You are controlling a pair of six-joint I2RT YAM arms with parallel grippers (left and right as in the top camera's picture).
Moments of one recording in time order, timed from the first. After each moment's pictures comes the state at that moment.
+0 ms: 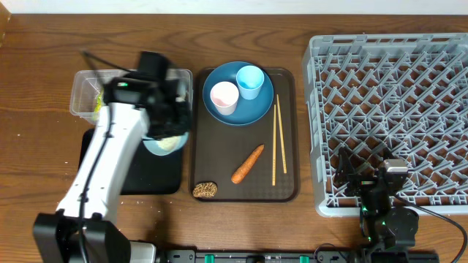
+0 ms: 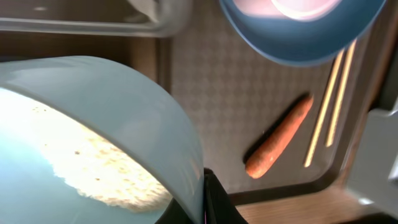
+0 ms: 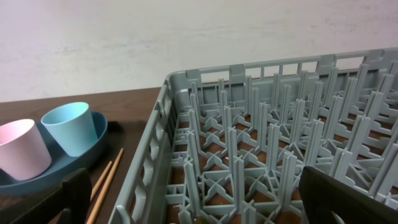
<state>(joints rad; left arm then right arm) -0.12 1.56 1.35 -1.17 0.26 -0.24 0.01 0.01 0.01 -0.07 -0.05 0.15</state>
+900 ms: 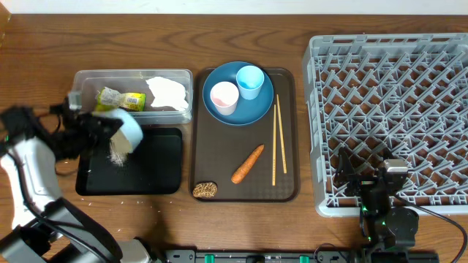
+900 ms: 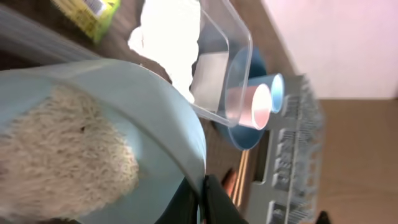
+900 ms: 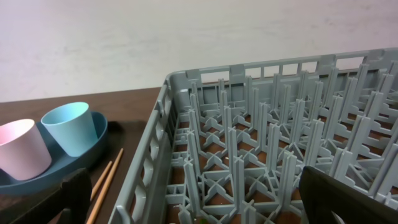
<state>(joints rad) 0.69 1.55 1.07 -0.91 1.00 0.05 0.01 0.01 0.01 -0.07 -0.05 0.15</state>
